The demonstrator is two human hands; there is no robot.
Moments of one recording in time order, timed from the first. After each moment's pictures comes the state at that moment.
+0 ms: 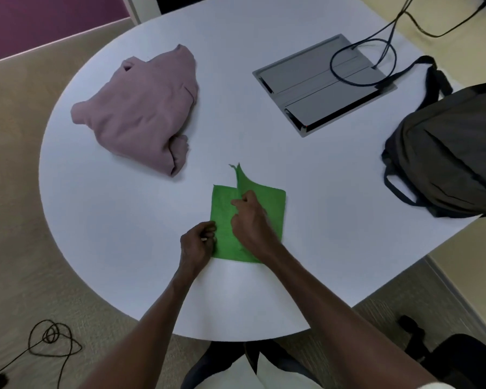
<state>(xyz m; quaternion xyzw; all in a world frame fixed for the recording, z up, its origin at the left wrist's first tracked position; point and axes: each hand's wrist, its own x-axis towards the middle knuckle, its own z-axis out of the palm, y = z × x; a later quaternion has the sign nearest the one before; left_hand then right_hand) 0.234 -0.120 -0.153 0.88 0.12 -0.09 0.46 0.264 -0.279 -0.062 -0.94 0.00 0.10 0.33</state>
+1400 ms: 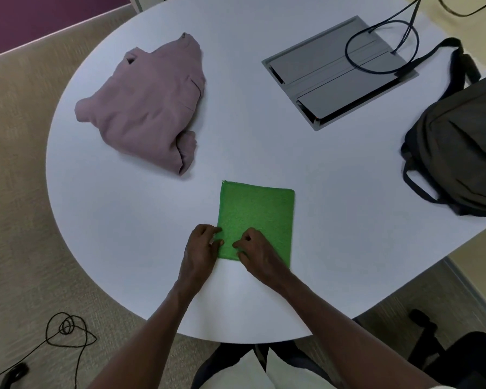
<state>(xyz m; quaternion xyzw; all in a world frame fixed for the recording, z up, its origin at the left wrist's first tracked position) 0.224 -0.100 -0.158 0.94 -0.02 -0.07 0.34 0.212 -0.285 -0.159 -0.92 -0.14 0.10 0.35</state>
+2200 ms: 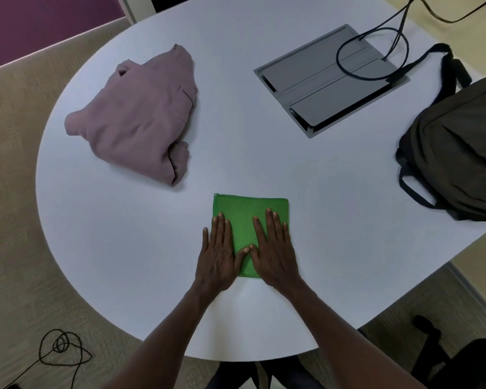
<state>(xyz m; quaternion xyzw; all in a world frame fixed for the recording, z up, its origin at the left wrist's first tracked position) 0.236 -0.145 -0.180 0.98 -0.13 -0.12 0.12 0.225 -0.319 -0.184 -0.98 -0.05 0.05 0.16</state>
